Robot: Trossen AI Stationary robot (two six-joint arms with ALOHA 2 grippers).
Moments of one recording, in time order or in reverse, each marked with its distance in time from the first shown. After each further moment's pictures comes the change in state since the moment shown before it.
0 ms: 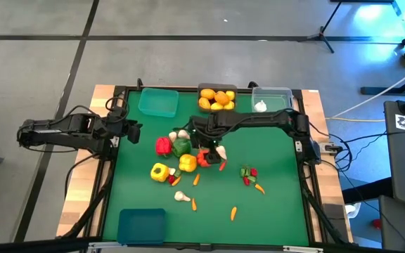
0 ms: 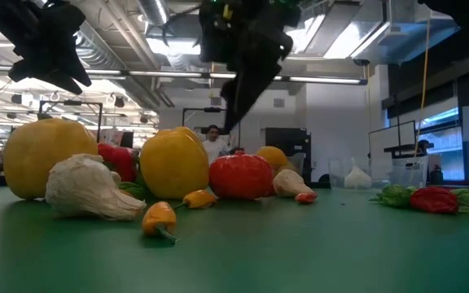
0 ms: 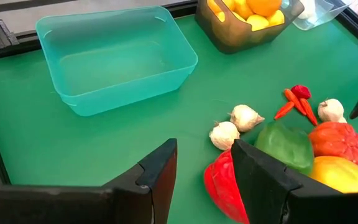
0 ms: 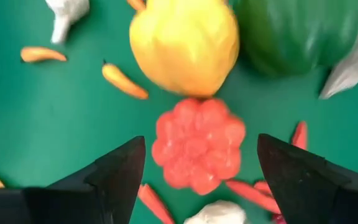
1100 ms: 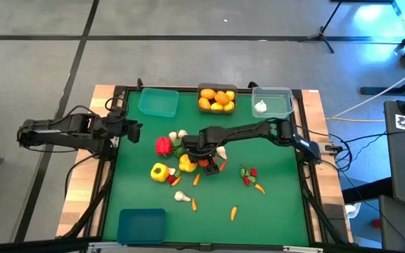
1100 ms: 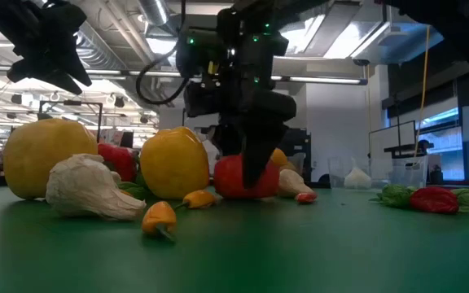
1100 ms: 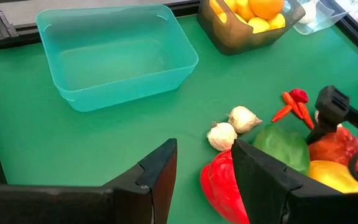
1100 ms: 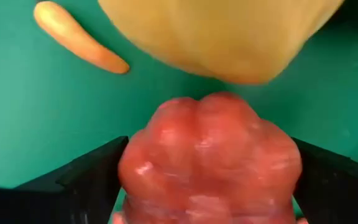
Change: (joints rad) left arm 0.000 0.000 0.000 0.000 0.001 -0.040; right arm 0.082 0.183 0.008 -0.003 0.120 -0.015
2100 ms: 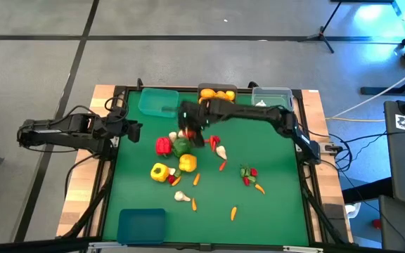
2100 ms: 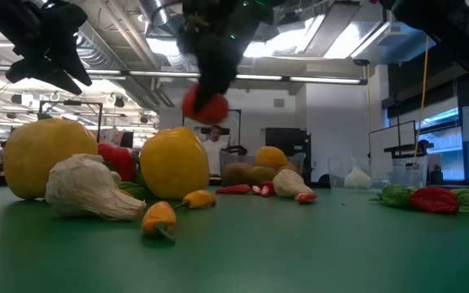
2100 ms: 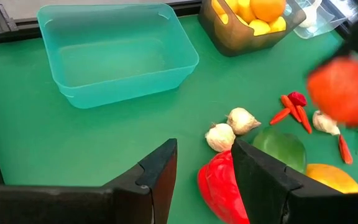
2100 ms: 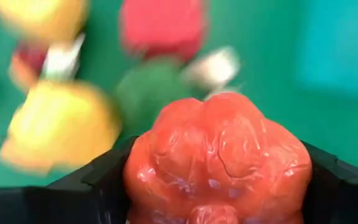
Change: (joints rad) left arm 0.000 0.000 0.000 0.000 0.000 -0.031; right arm -0.167 -0.034 0.327 0.004 0.071 0.023
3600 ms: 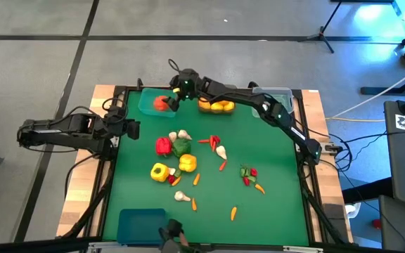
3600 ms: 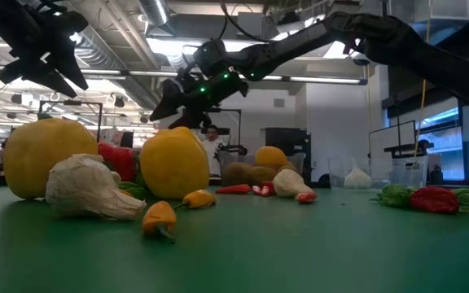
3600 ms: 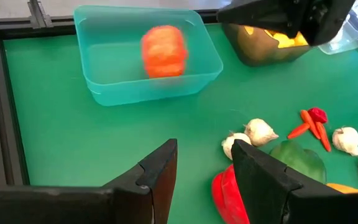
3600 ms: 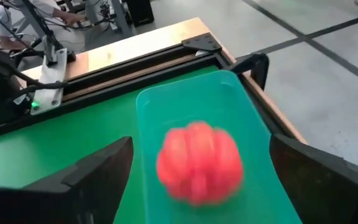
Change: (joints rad) left arm 0.001 0.000 0.000 -0.056 -0.065 -0.094; right arm -0.250 0.227 0.042 0.779 -0.097 0.334
